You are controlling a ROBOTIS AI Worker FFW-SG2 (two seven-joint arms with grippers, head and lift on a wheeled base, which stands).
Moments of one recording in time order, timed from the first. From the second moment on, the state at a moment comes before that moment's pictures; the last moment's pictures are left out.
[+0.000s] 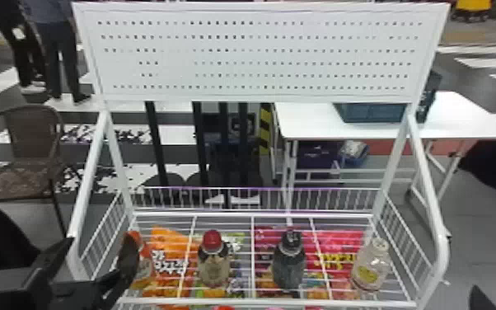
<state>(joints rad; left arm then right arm) 0.49 0.32 -0.04 -2.22 0.24 0.17 0.34 0.87 -0.47 -0.26 -2.22 -0.48 -0.12 -0.01</state>
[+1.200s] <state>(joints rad) 0.39 0.27 -0.38 -1.97 0.13 0.02 0.42 0.86 -0.47 -0.26 -2.22 -0.48 -0.14 -0.01</state>
